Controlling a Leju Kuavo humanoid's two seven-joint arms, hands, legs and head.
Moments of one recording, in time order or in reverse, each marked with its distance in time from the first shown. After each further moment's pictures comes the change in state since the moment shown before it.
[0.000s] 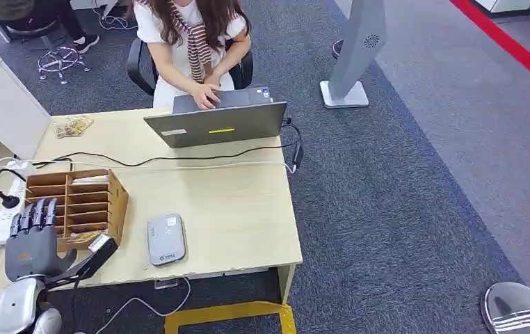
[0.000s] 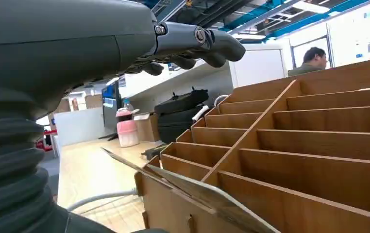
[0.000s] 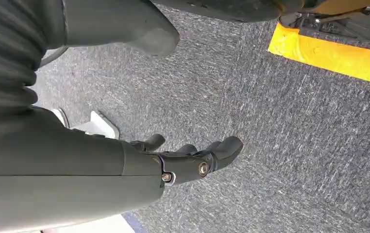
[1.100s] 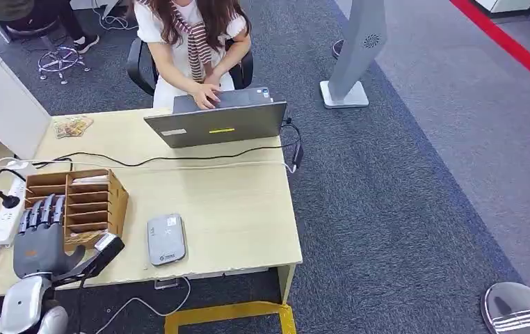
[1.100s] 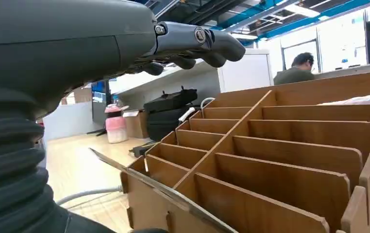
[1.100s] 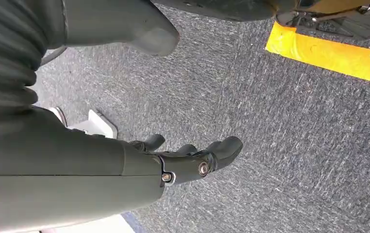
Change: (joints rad) left arm -0.001 -0.027 -0.004 -0.015 0.016 0.001 -0.032; right arm -0.003 0.000 0.000 0.000 0.003 -0.006 -0.006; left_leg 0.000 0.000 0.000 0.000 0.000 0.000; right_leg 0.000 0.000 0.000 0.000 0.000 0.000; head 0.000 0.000
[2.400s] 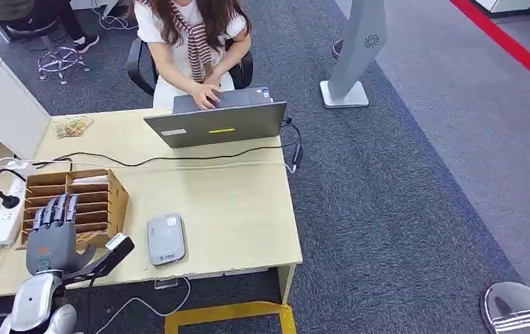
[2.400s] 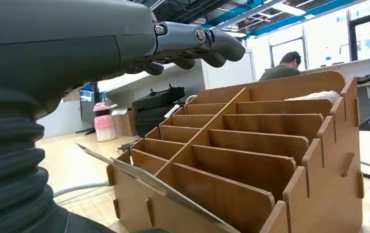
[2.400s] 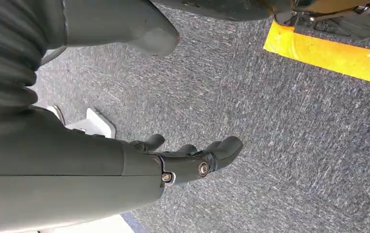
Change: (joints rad) left arm -0.008 -0.015 -0.042 0.000 0.001 -0.018 0.000; right arm -0.001 0.000 0.001 0.000 0.005 0.001 -0.006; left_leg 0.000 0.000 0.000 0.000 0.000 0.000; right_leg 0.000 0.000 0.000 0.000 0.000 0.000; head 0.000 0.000
